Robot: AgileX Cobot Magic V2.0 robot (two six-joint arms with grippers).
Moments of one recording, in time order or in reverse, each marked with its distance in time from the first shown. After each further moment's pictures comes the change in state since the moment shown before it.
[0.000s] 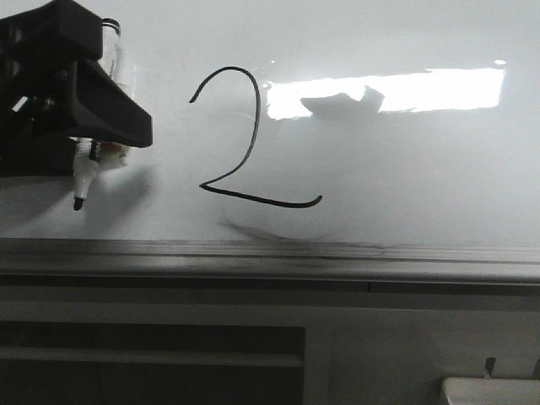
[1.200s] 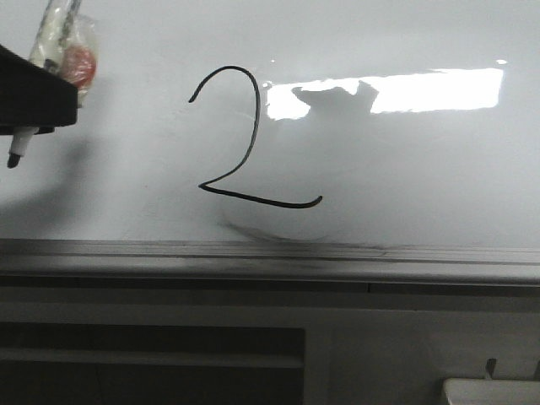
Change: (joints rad) left arm -0.018 -0.210 0.124 0.110 -0.067 0.001; right arm 0.009 0.008 0.002 0.002 -0.053 -0.001
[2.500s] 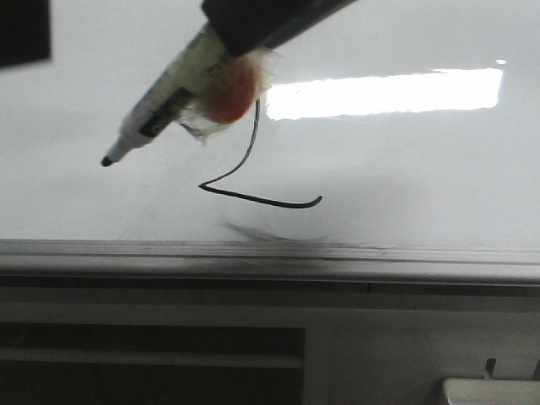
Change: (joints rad) left arm -0.225 -0.211 0.057 0.859 -0.087 -0.001; right arm 0.132 0.042 0.116 0.077 0.107 -0.007
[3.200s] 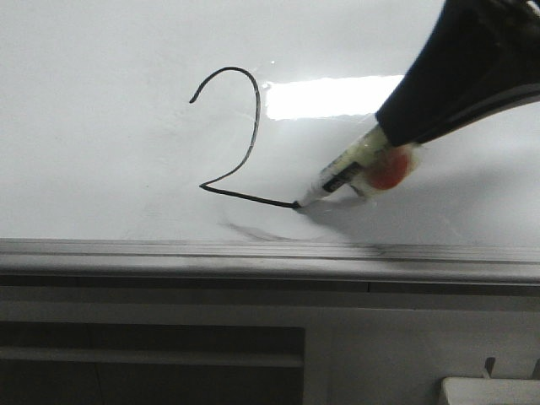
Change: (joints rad) left arm 0.276 -0.323 0.005 -0.183 0.086 0.000; right arm -0.403 -0.063 0.207 0.130 -0.015 0.001
